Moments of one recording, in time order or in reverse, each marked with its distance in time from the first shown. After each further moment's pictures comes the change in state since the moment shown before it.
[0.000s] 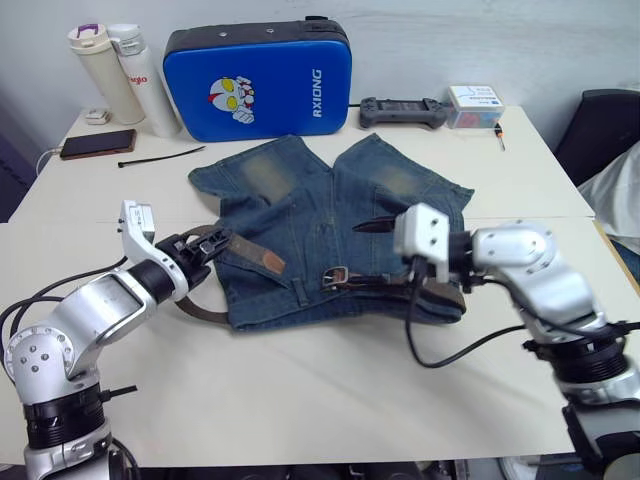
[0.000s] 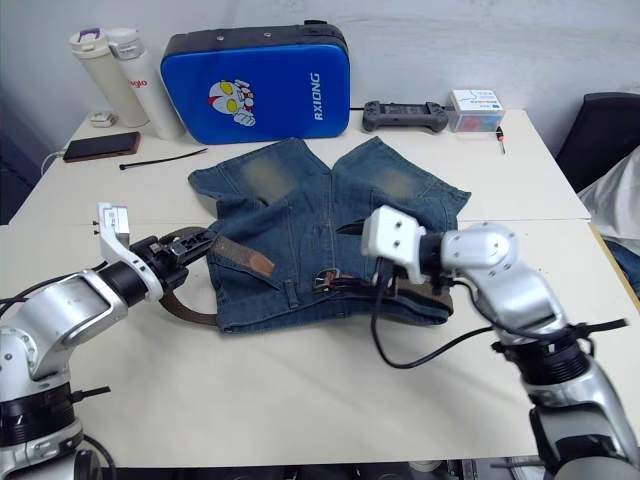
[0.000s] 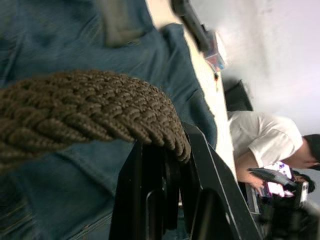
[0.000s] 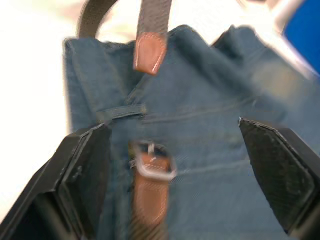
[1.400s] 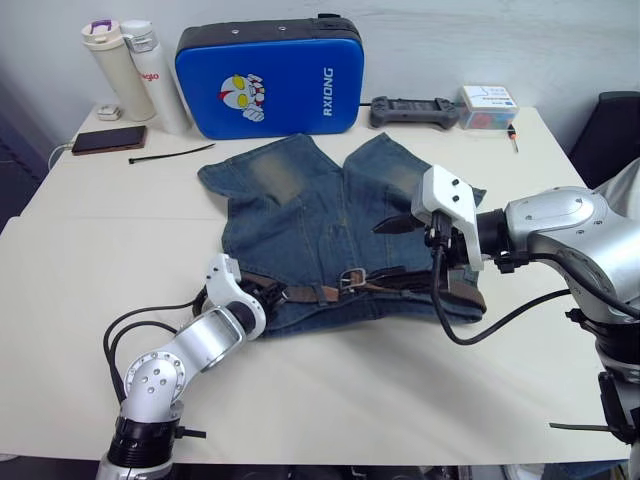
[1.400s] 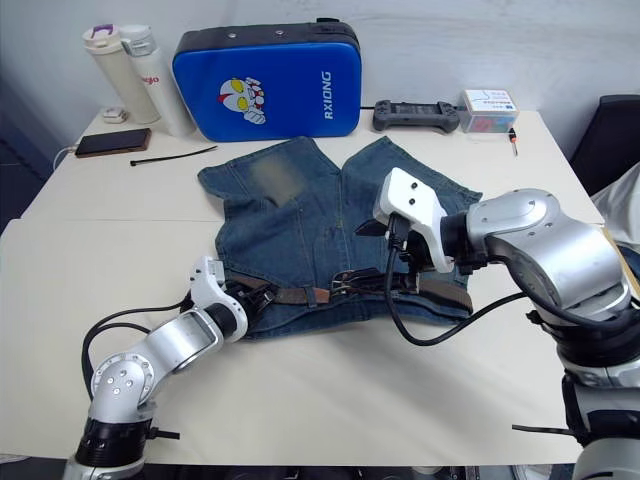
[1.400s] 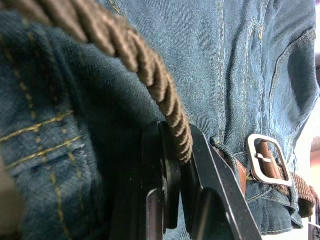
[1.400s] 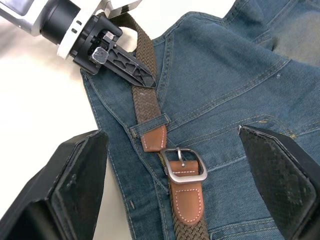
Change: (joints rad) left arm 0.044 -0.216 -0.429 -0.026 0.289 -0.223 0.170; right arm -0.123 -0.119 -0.017 -0.145 0.154 0.473 -0.044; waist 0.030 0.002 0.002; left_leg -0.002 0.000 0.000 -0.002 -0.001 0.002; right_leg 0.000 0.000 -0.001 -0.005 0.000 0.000
